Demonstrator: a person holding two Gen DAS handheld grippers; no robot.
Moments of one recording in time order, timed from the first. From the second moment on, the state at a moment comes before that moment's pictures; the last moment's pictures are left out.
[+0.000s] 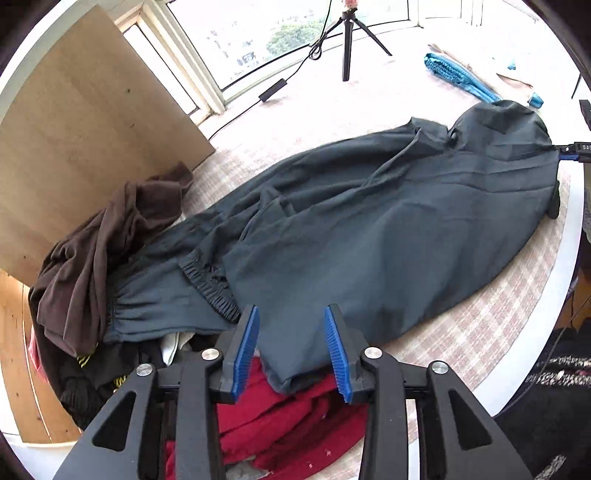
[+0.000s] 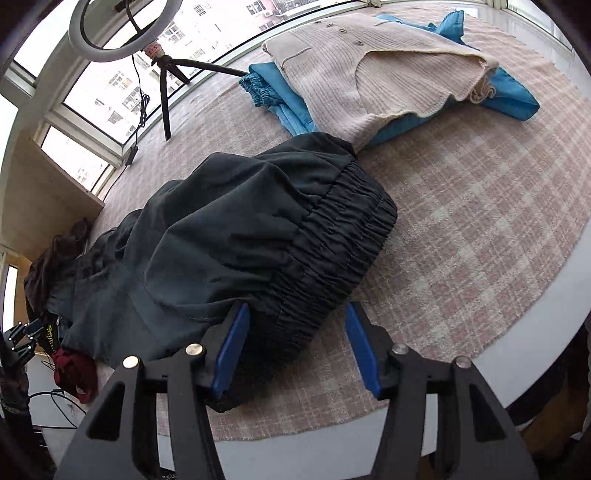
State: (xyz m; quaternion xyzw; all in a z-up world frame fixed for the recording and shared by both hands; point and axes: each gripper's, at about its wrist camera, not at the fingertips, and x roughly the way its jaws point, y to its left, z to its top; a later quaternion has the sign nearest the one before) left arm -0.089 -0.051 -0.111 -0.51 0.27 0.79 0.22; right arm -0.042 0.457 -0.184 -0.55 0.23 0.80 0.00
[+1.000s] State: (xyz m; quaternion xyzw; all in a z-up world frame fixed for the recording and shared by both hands) left arm -0.124 0.049 -0.124 -0.58 0.18 0.71 0.36; right arm -0.118 0.454 -0.150 -0.54 0.23 0.80 -0.14
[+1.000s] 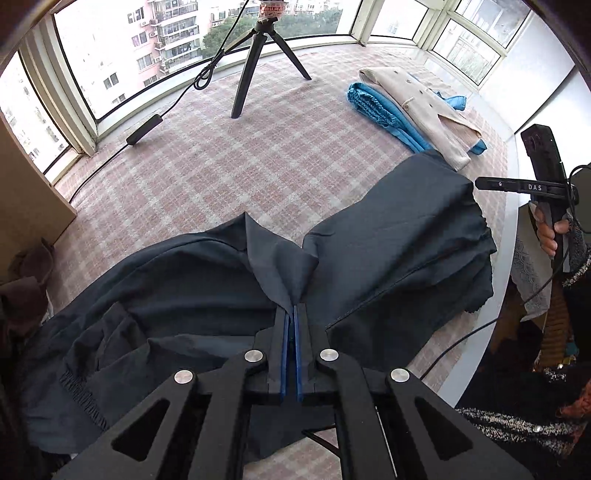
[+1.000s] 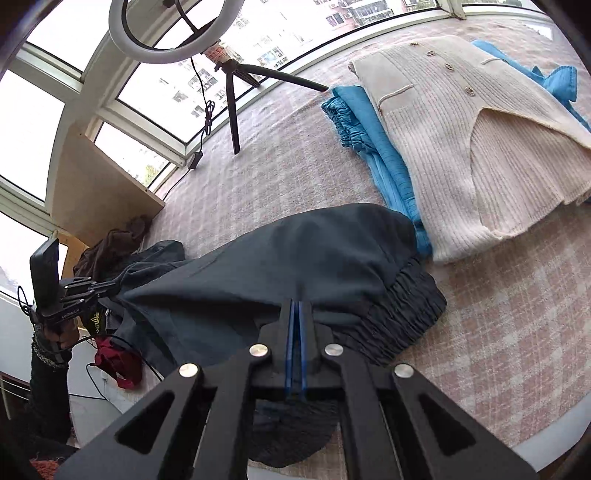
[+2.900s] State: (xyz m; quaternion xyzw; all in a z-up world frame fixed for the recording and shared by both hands) left arm -0.251 -0.087 -0.045 -0.49 0.12 0.85 0.16; right arm -0.297 0.378 -0.071 -0.54 -0.09 0.82 -0.17
